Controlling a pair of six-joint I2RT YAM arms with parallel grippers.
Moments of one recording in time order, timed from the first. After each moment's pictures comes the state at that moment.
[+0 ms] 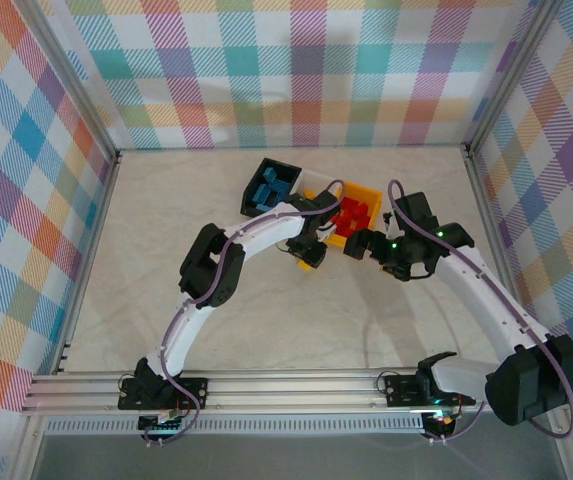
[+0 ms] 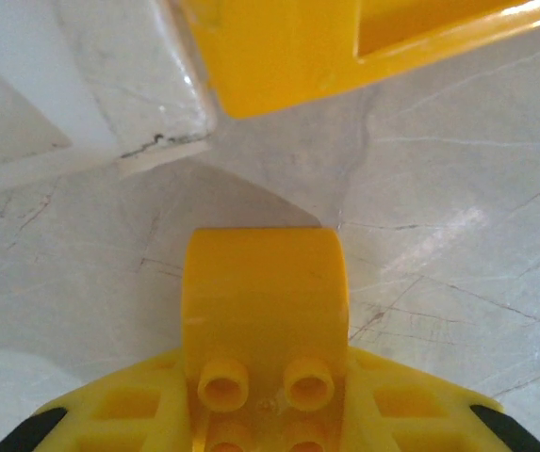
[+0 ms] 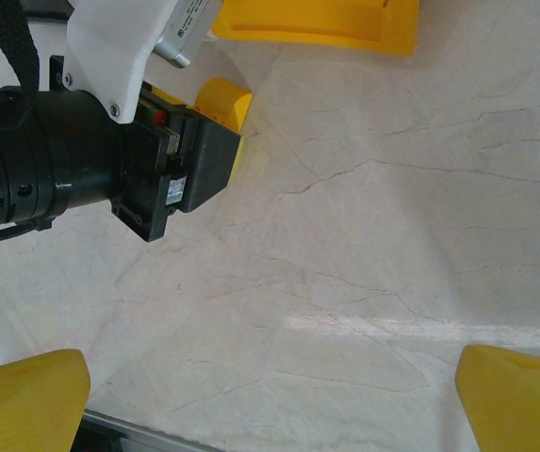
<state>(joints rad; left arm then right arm) -0.77 2.35 1.97 -1.04 0.02 -0.13 0.34 1.20 1.04 -0.92 -0.32 0.65</state>
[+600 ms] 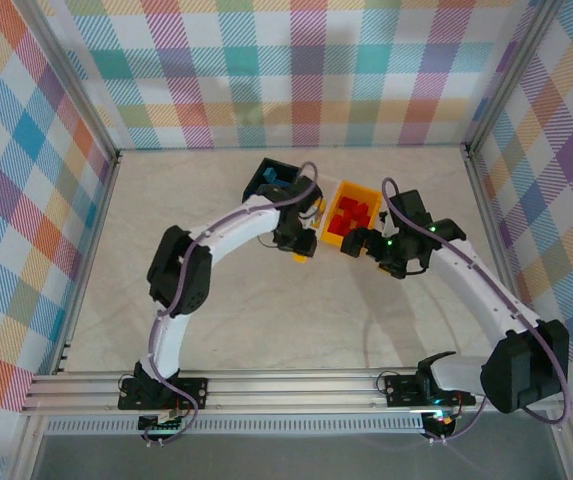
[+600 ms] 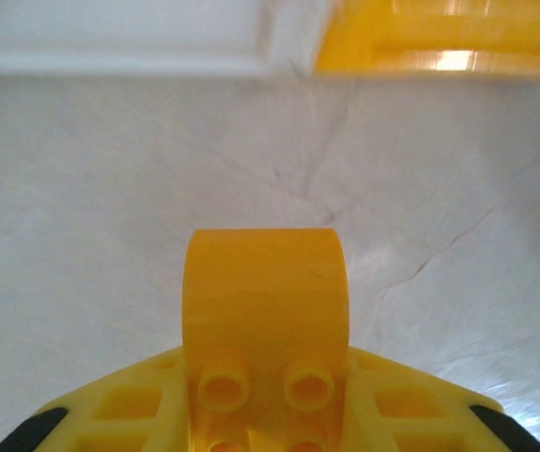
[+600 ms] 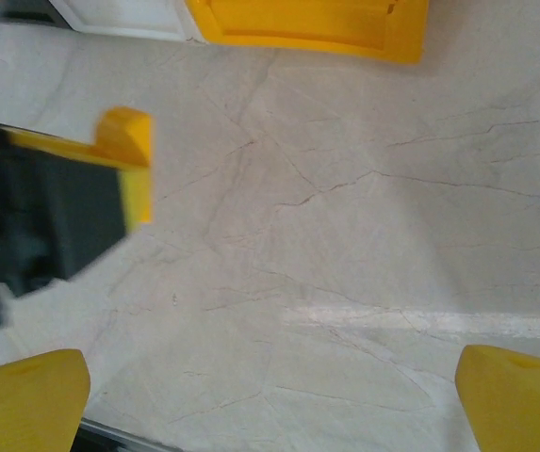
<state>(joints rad) -0.68 2.09 1.81 -0.99 0.13 -0.37 0.34 1.27 1.04 -0.87 -0.33 0.65</state>
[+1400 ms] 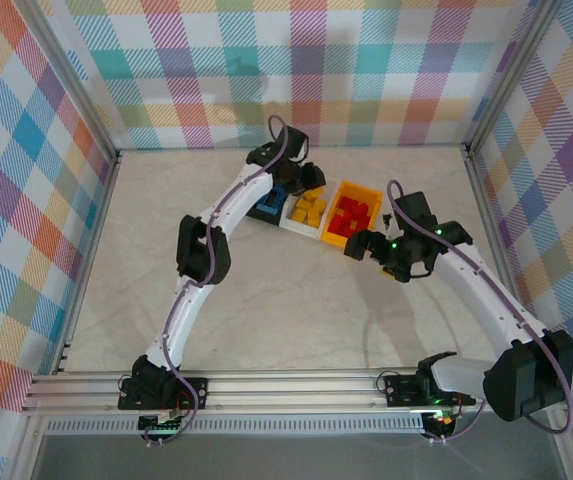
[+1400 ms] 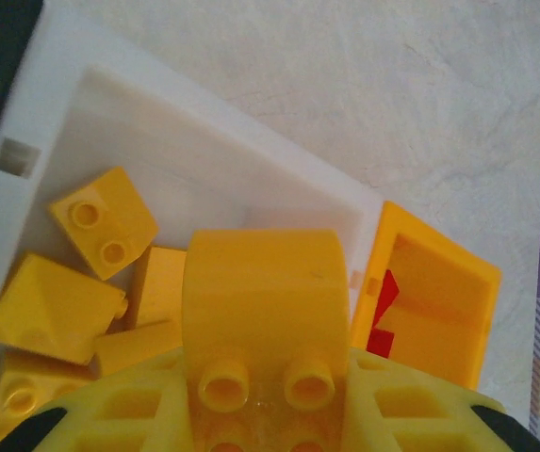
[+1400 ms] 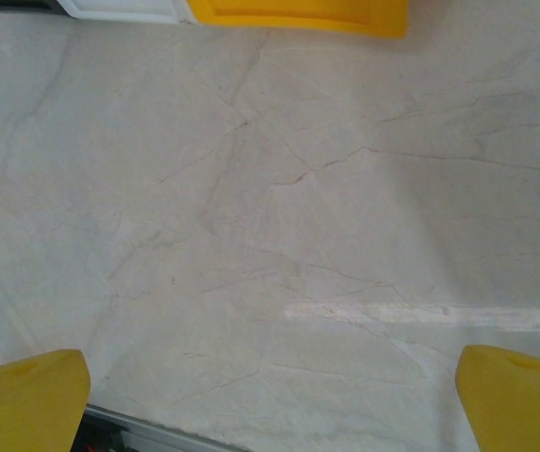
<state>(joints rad) -0.52 2.56 2.52 -0.84 0.32 -0.73 0.33 1.22 1.04 -0.94 -0.33 0.64</state>
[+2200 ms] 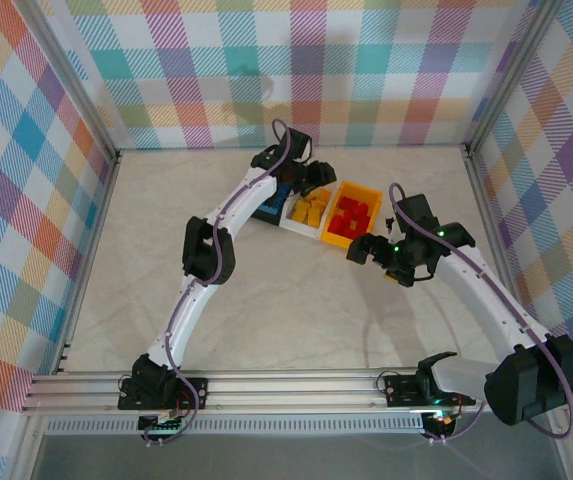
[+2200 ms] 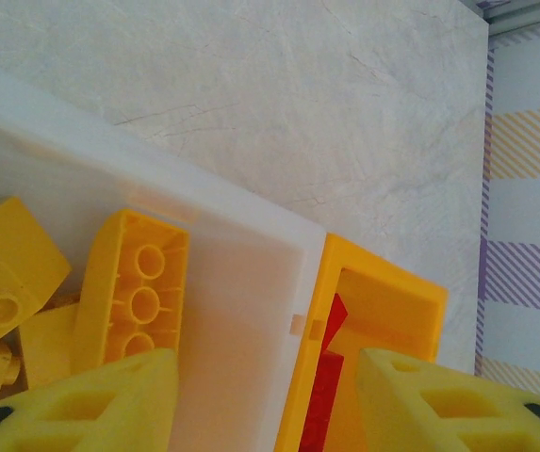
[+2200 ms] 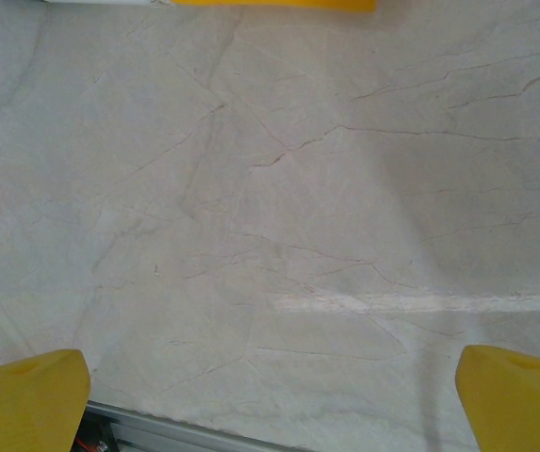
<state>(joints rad) -0.53 2.63 2.59 -0.76 0.39 -0.79 0.33 1.20 1.04 -0.99 -0.32 0.65</state>
